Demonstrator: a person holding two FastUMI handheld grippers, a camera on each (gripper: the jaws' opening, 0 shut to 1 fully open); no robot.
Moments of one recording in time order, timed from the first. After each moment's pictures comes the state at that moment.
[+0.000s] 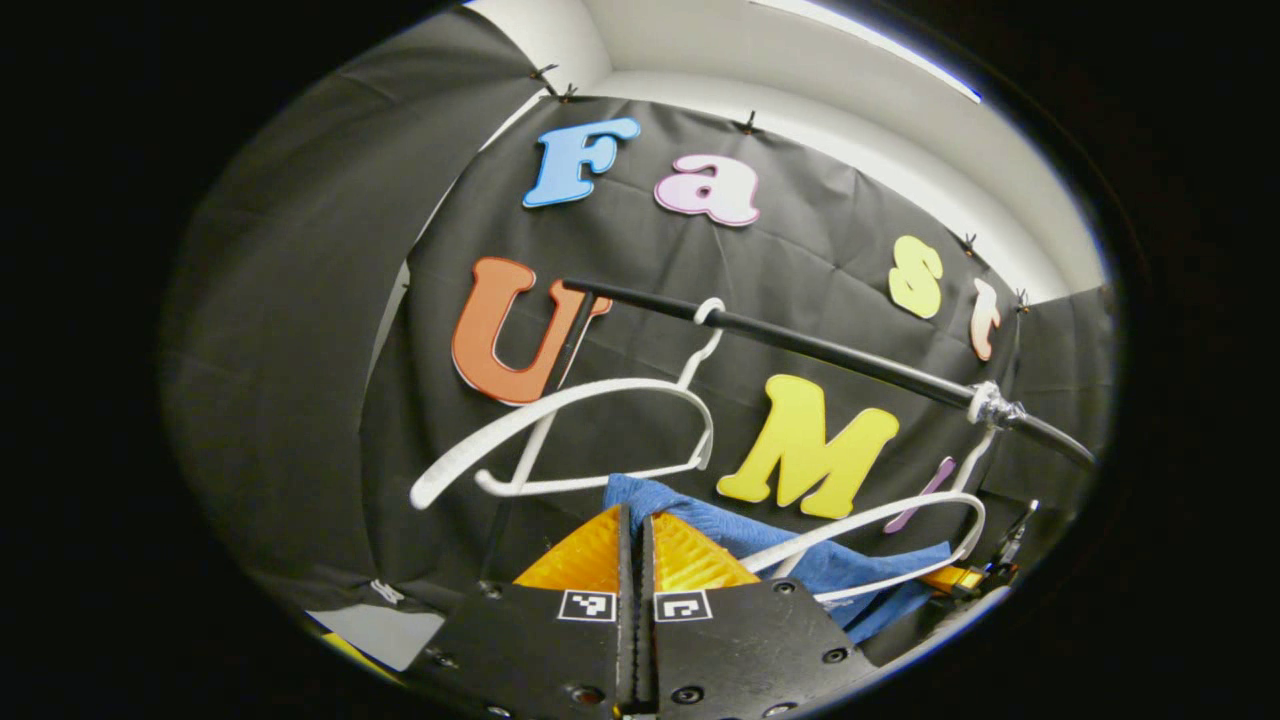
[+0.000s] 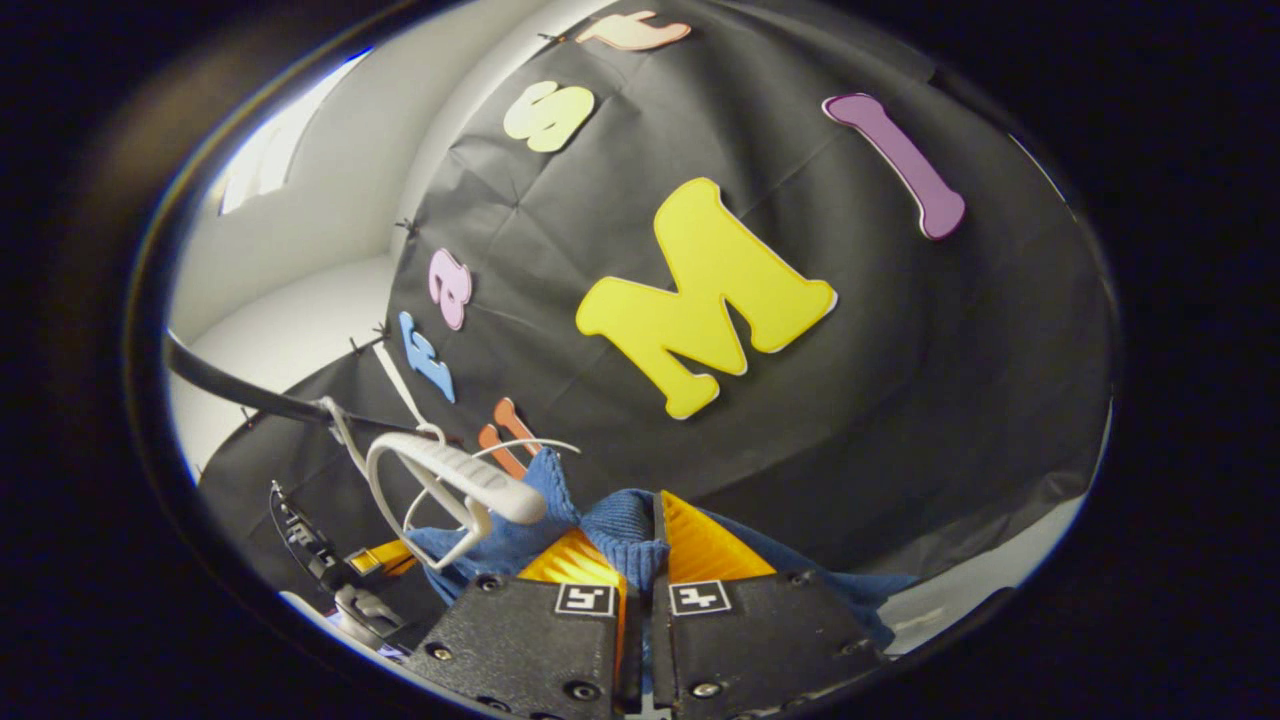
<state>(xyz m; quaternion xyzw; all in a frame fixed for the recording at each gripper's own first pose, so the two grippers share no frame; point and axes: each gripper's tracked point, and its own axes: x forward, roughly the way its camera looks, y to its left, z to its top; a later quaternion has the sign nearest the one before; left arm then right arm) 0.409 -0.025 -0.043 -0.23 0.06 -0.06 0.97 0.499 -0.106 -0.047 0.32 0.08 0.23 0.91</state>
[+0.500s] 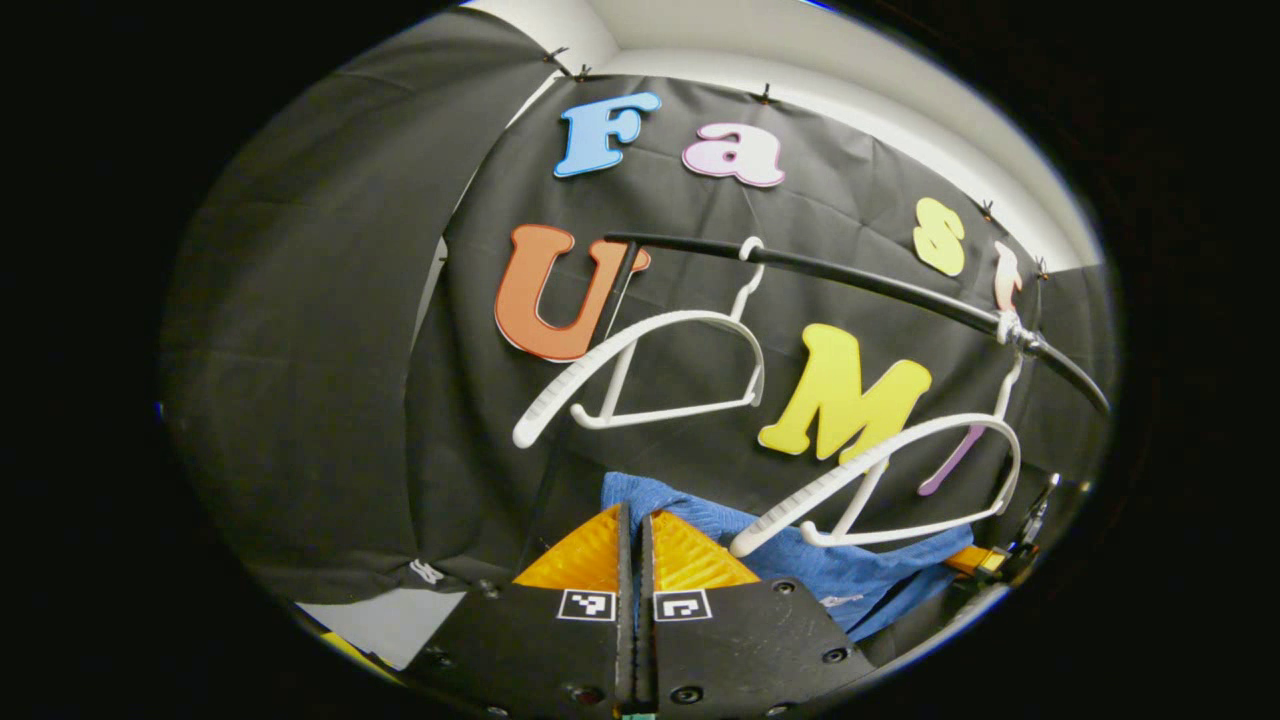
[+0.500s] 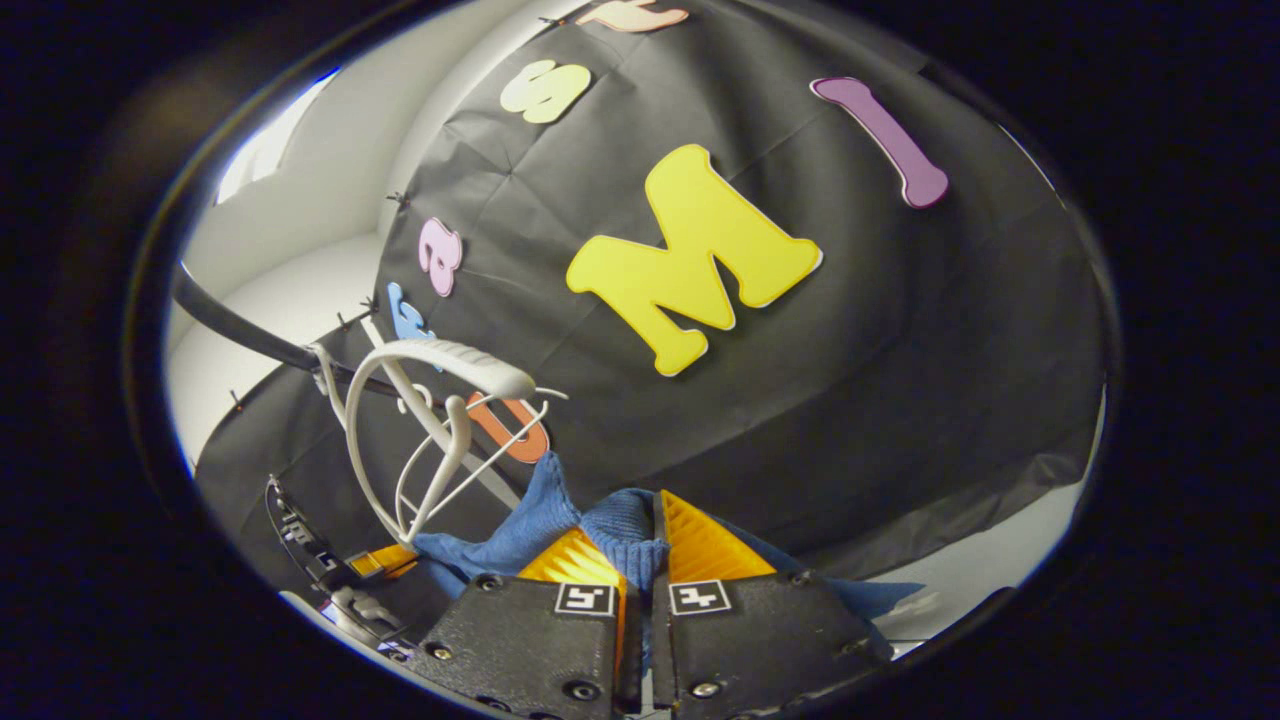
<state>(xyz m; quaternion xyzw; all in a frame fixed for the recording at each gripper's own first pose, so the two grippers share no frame) 0.375 -0.011 -0.086 -0.18 0.11 -0.03 0.98 0.478 -0.084 -0.081 0.31 0.12 0.21 0.92</state>
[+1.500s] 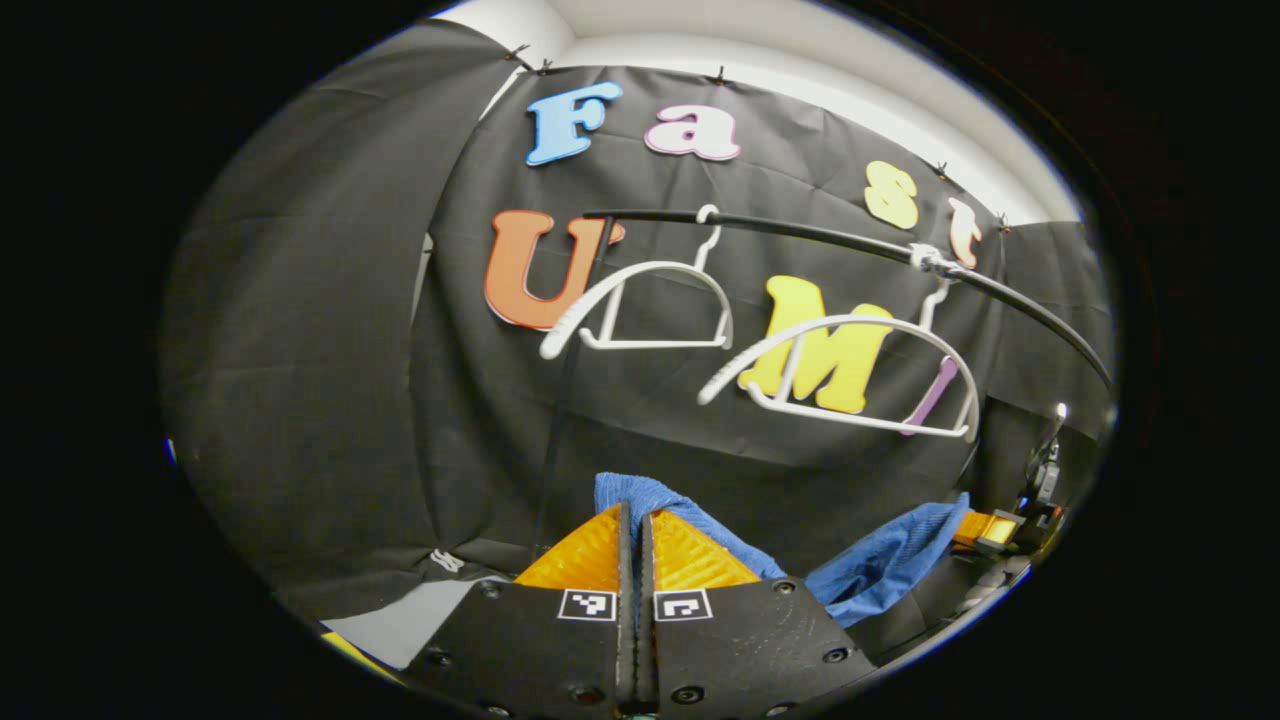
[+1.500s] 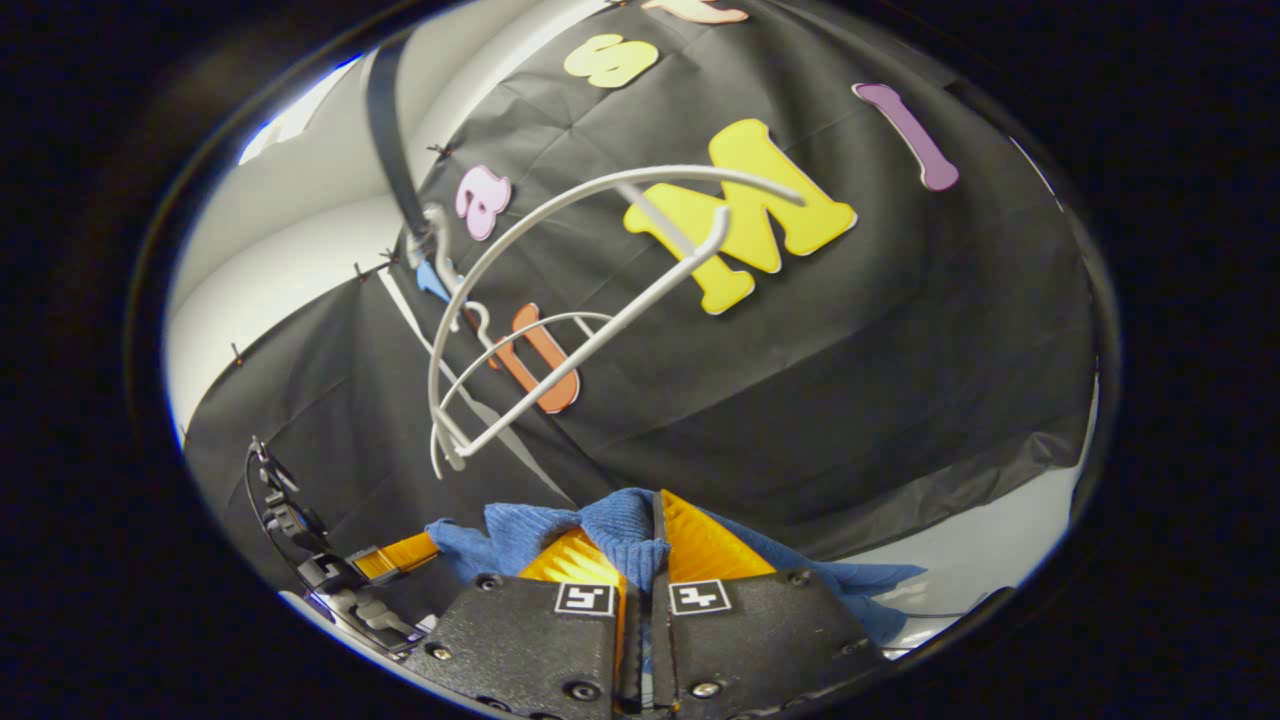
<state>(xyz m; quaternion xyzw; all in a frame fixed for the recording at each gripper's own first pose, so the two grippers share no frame) 0.287 -0.031 -0.102 -0.14 0.15 -0.08 0.98 0.369 0.034 -0.091 0.27 0.15 0.22 0.92</state>
